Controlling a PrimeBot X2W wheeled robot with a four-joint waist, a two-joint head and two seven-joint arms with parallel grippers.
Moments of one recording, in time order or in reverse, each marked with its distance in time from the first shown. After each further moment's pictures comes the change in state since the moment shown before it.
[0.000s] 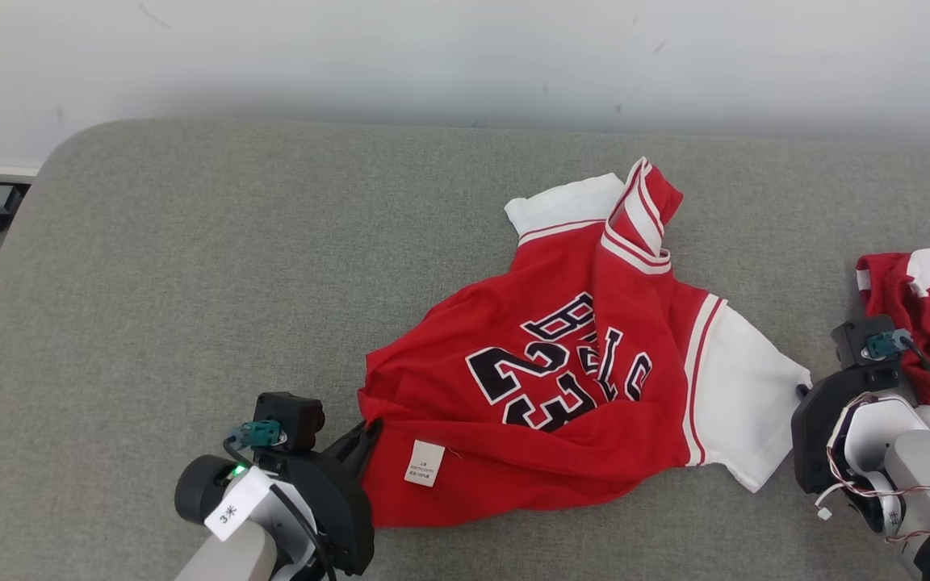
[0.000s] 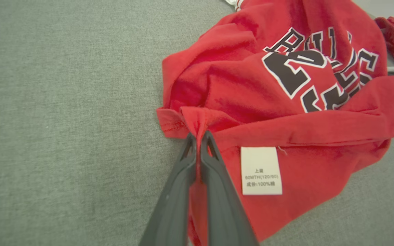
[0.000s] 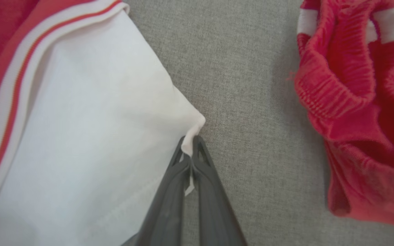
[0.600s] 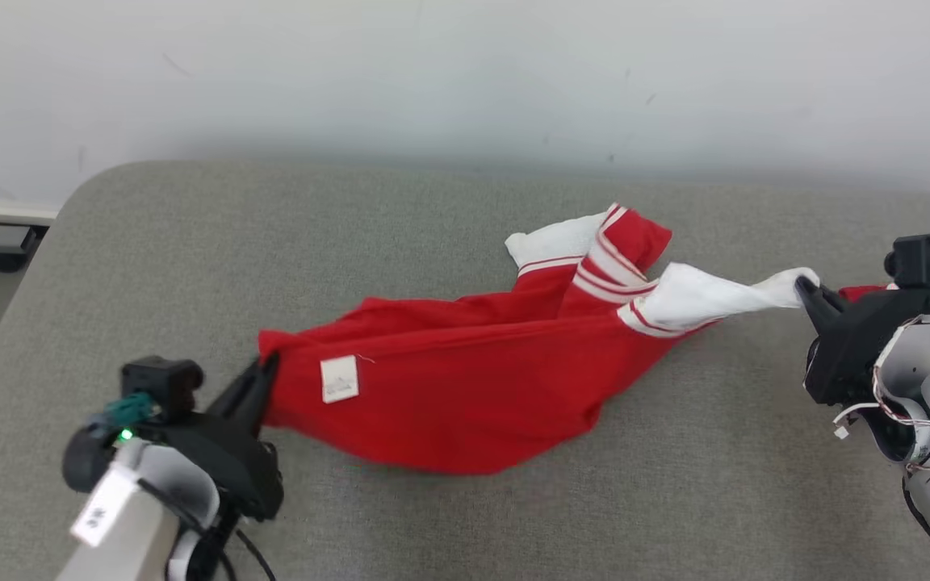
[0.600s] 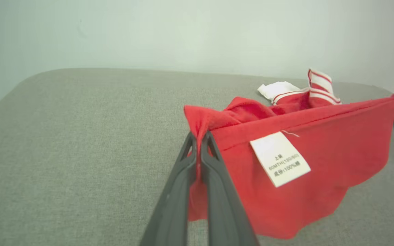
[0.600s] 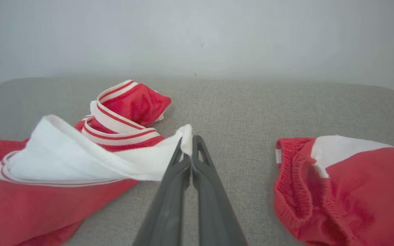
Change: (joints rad) left arm 0.000 0.101 0.121 -0.076 -0.025 0.035 -0.081; right arm -0.061 0.002 -0.141 -0.091 0.131 0.076 -0.099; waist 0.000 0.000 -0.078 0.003
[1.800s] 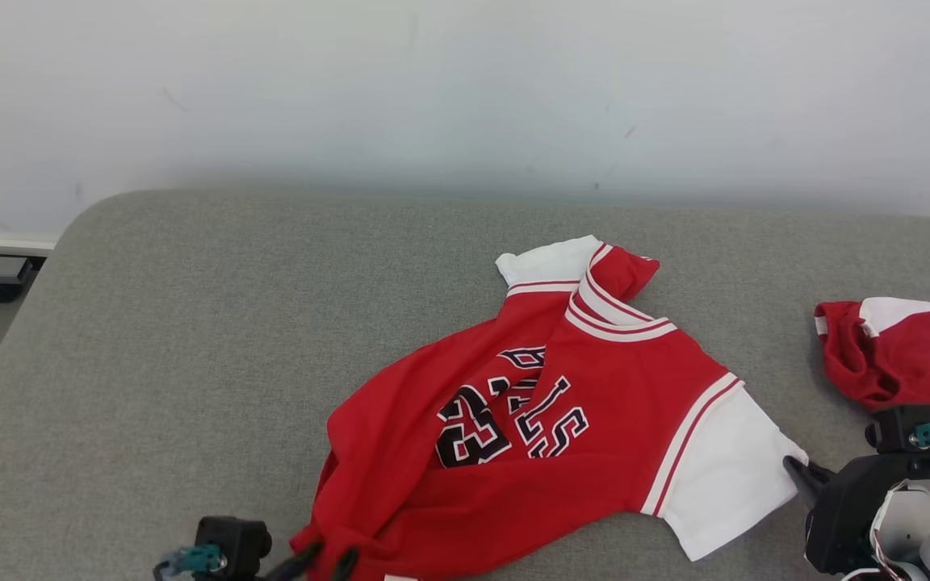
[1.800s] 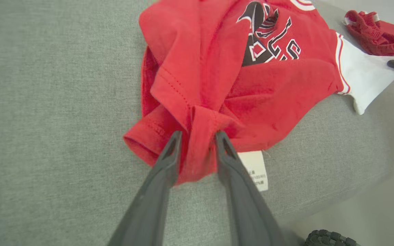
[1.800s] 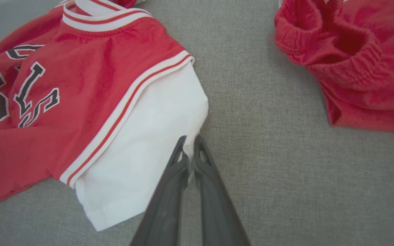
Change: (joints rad) left arm 0.348 0.054 -0.085 -0.259 -0.080 0.021 0.189; right arm 0.377 -0.051 -0.008 -0.215 0.091 -0.044 0.064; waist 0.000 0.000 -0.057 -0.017
